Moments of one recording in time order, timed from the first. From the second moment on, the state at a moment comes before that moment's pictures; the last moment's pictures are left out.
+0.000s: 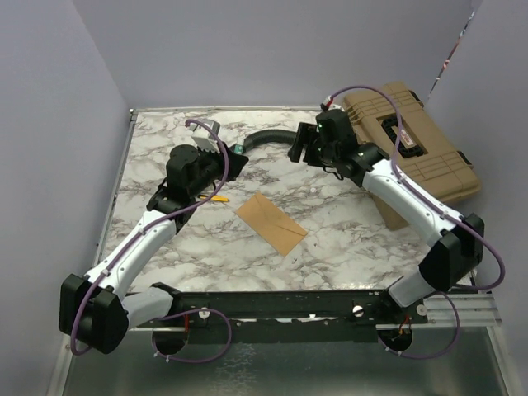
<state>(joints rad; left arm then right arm) -0.41 1.14 0.88 0.12 0.25 -0.39 0.59 1.52 1.47 -0.49 0.13 0.57</state>
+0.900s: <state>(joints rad) -0.41 1.13 0.87 0.13 0.20 -0.40 0.51 1.94 1.37 -0.58 0.24 0.48</state>
